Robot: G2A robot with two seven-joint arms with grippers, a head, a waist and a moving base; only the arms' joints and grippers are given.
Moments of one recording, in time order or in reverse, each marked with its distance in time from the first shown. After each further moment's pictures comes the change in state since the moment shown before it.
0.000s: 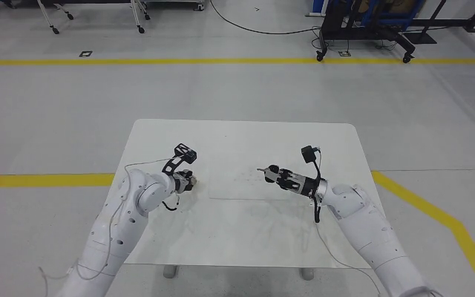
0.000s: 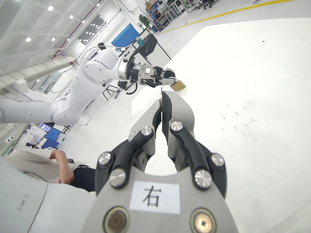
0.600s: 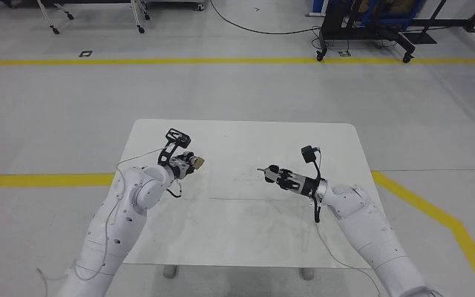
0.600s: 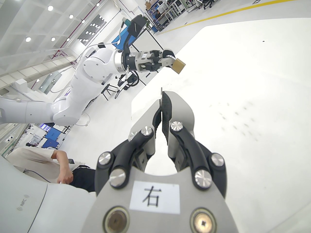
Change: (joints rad) left arm 0.013 -0.008 -0.042 -0.017 -0.074 0.068 0.265; right arm 0.000 0.000 0.000 0.000 0.000 0.000 0.000
